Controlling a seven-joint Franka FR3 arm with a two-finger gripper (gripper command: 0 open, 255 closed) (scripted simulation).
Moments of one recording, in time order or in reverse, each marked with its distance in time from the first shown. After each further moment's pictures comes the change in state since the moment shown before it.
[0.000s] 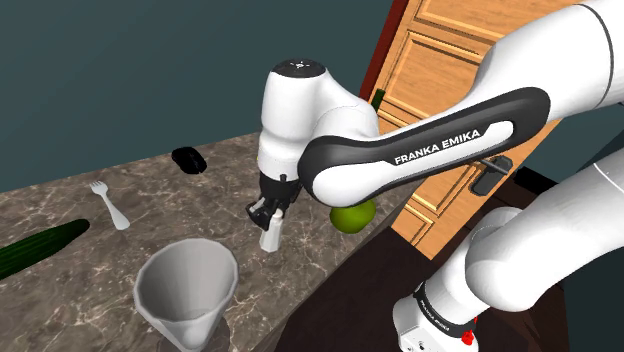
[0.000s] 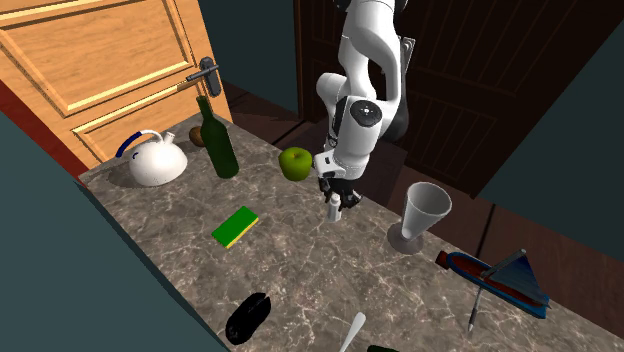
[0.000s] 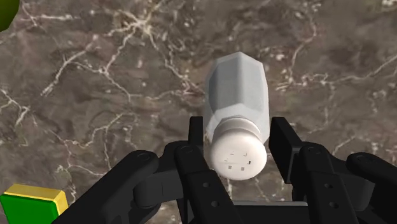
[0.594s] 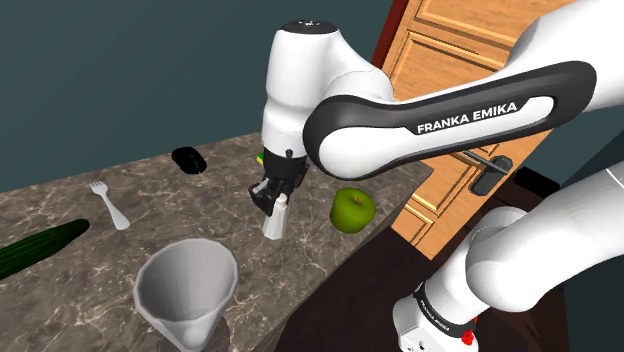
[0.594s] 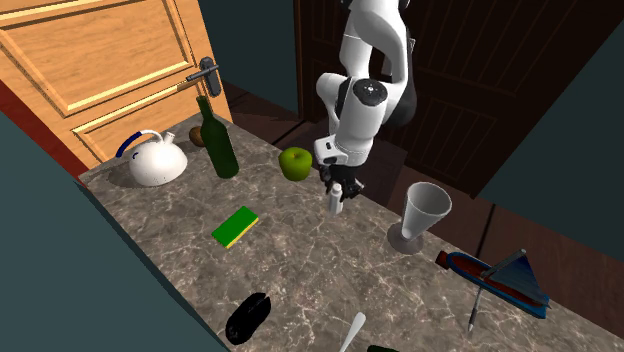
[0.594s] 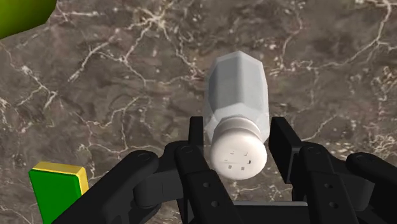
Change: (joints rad) arm 0.013 -0.075 -0.027 0.065 0.039 -0.131 -0.044
